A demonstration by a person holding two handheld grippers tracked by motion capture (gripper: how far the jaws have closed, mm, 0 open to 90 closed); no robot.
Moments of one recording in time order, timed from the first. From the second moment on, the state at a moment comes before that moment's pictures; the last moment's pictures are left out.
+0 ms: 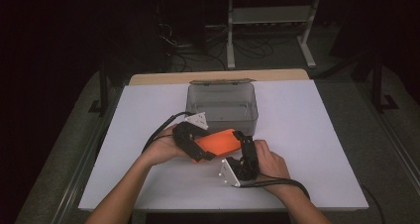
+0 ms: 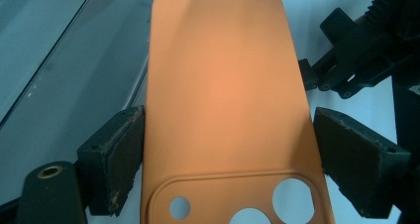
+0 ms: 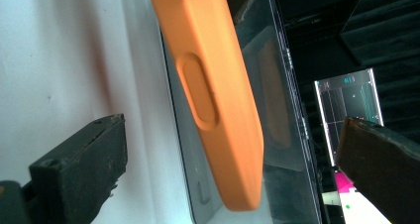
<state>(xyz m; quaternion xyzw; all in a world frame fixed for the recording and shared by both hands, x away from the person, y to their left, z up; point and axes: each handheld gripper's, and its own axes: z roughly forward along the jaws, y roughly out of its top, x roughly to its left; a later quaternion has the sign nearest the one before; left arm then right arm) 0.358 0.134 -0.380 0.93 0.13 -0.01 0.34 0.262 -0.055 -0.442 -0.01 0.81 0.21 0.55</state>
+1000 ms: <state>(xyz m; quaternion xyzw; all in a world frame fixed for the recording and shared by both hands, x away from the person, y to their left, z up) 0.357 0.131 -0.381 0.93 0.13 -0.01 0.33 0.251 -0.037 -0.452 -0.09 0.77 0.16 0.61</state>
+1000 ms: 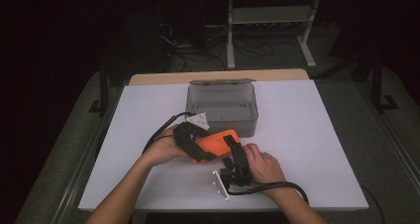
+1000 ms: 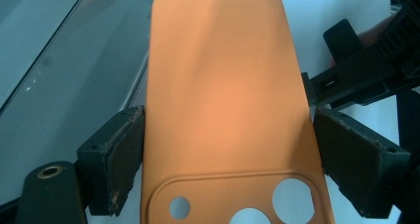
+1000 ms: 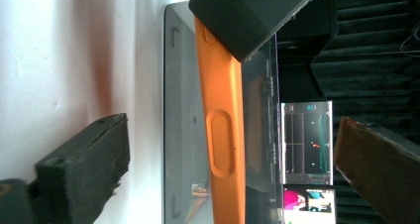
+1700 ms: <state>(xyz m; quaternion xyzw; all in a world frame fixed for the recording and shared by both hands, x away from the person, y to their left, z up) 0.357 0.130 -0.382 0.93 0.13 -0.01 0.33 0.246 -0.036 -0.452 -0.10 0.76 0.15 0.62</state>
